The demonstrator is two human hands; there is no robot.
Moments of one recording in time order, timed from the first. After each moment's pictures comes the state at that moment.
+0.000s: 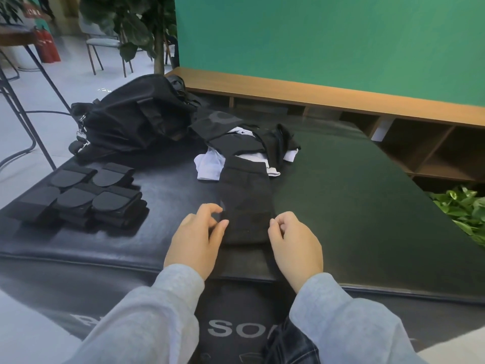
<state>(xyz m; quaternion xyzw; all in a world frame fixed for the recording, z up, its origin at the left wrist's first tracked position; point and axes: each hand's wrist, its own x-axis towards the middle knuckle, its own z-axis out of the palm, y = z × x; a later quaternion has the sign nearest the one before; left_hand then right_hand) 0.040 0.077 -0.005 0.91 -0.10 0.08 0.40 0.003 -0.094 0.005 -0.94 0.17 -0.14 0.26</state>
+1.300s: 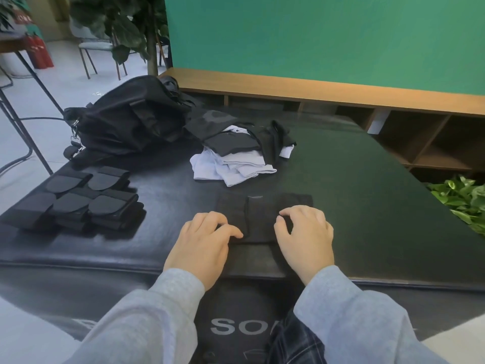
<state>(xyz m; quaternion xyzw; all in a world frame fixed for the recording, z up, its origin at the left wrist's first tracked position) 0.037 0.077 -0.014 0.91 -0.31 0.19 0.19 0.002 -0.114 0.001 -0.95 0.17 -0.18 0.18</state>
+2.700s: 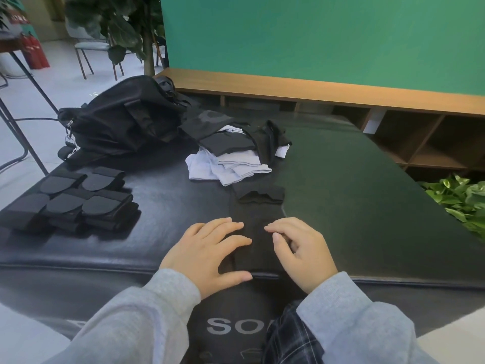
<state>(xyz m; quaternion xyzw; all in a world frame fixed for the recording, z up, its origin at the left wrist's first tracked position) 0.037 0.079 -0.015 0.89 -0.43 0.13 0.10 -0.025 -0.120 -0.001 -0.91 -0.04 -0.25 0.33</state>
